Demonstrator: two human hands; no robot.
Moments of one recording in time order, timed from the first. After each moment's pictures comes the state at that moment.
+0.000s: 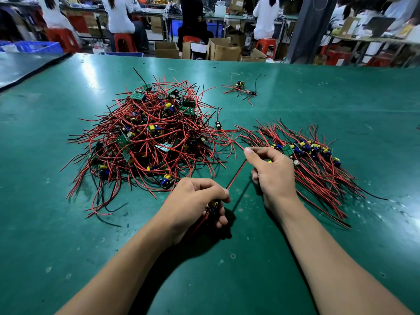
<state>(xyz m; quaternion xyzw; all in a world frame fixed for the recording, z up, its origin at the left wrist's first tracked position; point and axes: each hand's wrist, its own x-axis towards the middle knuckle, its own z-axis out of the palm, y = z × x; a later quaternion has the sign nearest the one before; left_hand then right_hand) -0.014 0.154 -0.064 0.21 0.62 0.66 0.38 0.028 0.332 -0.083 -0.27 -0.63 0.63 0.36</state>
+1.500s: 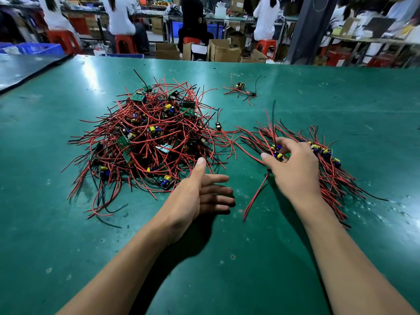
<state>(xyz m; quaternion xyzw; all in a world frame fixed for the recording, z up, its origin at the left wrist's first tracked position) -0.025 0.162 -0.071 0.17 0.59 0.68 0.39 0.055 0.363 -0.061 -0.36 -0.83 0.26 0.33</state>
